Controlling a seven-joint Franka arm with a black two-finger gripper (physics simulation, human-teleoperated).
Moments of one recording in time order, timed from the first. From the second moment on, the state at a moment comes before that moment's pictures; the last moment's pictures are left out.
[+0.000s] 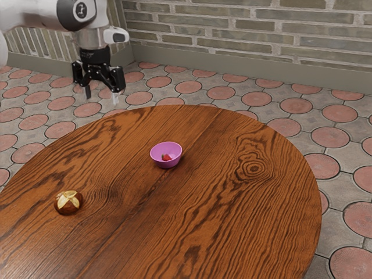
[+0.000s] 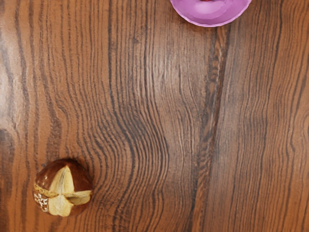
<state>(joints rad) -0.12 0.21 0.21 -1.38 0.01 1.46 -0.02</state>
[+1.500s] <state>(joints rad) -0.06 0.63 0.11 -1.29 -0.09 1.97 -1.20</state>
